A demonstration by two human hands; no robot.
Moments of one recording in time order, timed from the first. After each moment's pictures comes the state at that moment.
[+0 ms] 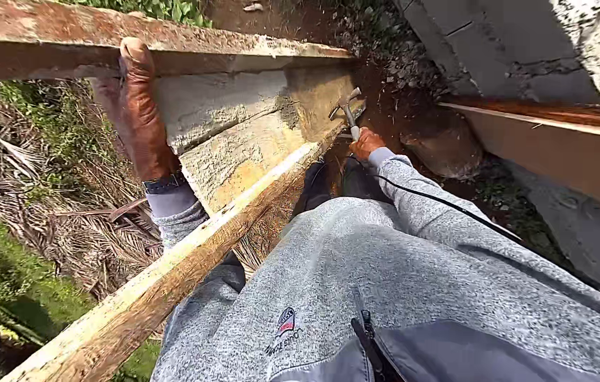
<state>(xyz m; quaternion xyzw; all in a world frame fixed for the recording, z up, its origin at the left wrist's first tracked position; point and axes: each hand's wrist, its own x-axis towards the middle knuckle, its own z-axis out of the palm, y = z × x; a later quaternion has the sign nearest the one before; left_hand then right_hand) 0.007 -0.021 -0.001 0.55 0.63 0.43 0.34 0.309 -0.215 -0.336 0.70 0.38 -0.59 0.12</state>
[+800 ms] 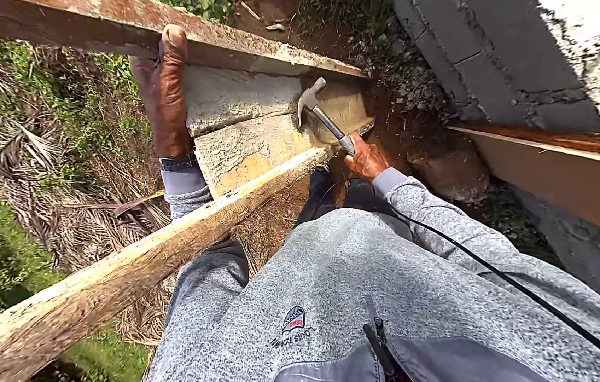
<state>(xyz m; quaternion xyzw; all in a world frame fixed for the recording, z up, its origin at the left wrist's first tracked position) 0.008 -0.016 -0.002 0.56 0.60 0.45 0.36 0.297 -0.213 -0.263 0.63 0.55 -0.54 0.02</state>
